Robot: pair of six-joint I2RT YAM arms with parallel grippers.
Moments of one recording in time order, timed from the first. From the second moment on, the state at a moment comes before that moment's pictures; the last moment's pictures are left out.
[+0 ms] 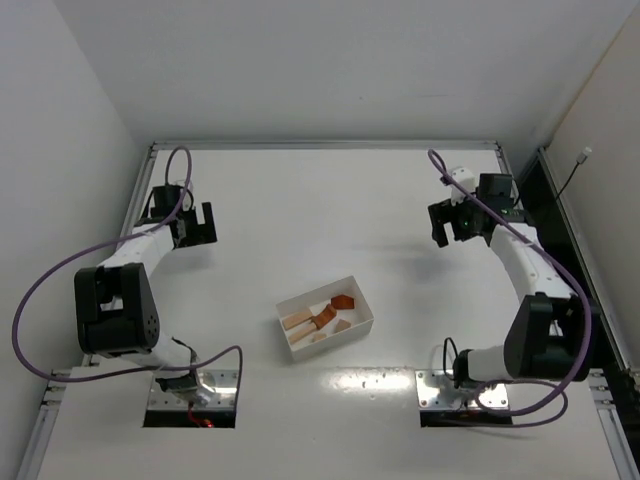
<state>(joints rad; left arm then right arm) 0.14 1.51 0.92 -0.29 -0.04 -0.06 -0.10 1.40 0.98 -0.44 -0.24 -0.40</state>
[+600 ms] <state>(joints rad) 0.14 1.51 0.94 -0.31 0.06 -0.05 0.57 1.34 1.24 -0.79 -0.61 -0.79</state>
